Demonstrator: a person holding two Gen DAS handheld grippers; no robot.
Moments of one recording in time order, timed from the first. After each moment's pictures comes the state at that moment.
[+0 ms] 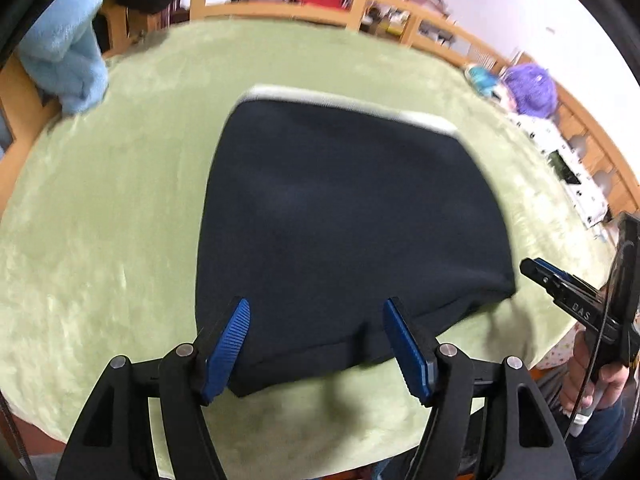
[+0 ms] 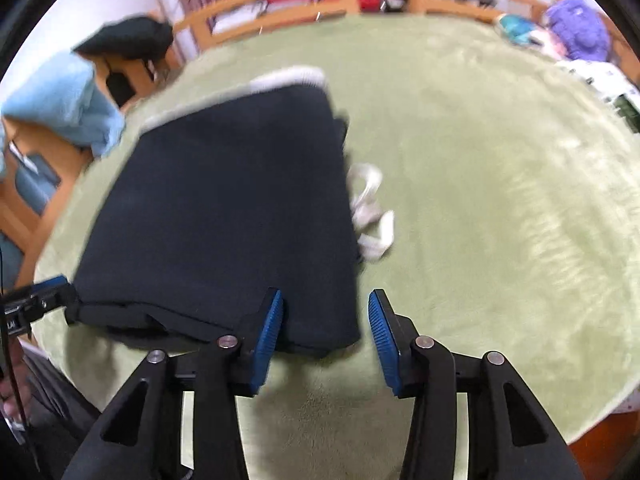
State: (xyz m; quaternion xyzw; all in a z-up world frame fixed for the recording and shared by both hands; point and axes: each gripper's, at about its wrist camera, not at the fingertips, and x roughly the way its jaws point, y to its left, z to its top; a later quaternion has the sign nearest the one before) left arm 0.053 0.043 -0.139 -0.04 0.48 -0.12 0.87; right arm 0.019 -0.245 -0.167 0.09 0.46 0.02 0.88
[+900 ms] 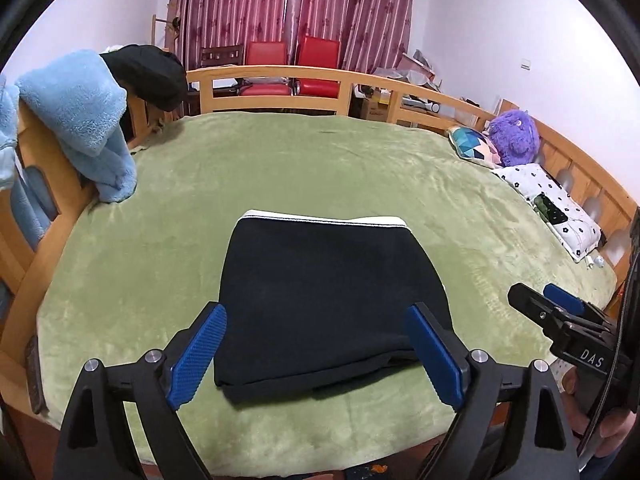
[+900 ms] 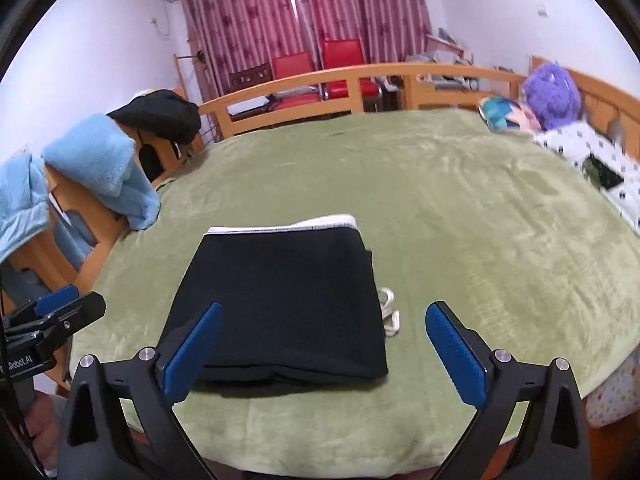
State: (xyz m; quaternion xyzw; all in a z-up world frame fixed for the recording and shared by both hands) left arm -0.006 0.011 -0.020 -0.02 0.36 -0.09 0.93; right arm -0.019 -0.209 -0.045 0.12 0.37 0.02 0.92
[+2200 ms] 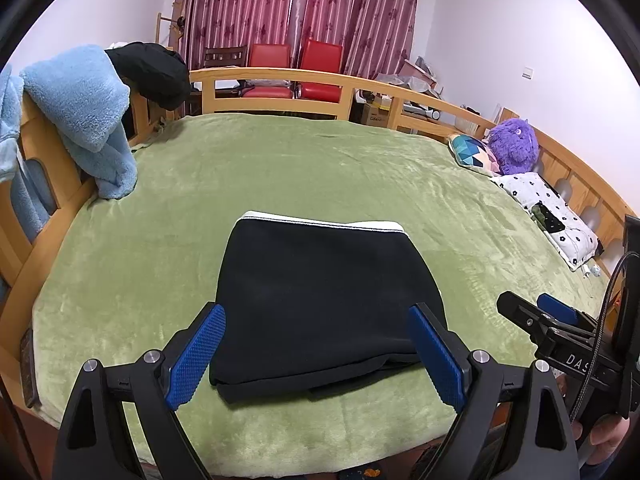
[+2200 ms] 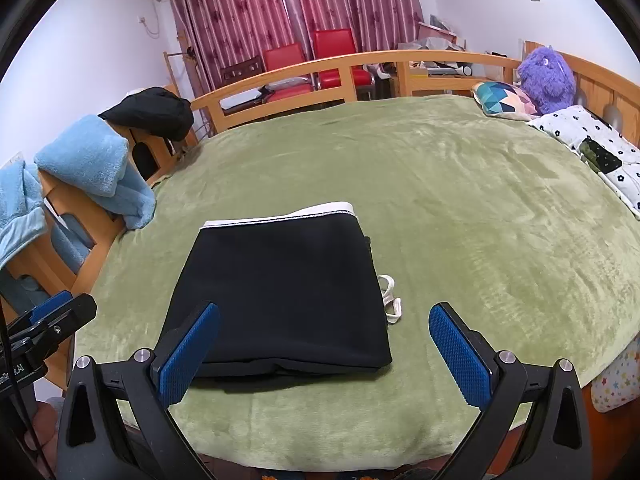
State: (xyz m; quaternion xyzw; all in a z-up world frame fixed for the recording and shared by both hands) left arm -0.012 0.010 -0.019 -0.04 0.36 -0.09 0.93; right arm -0.017 -0.211 -0.050 0.11 0.38 0.01 0.92
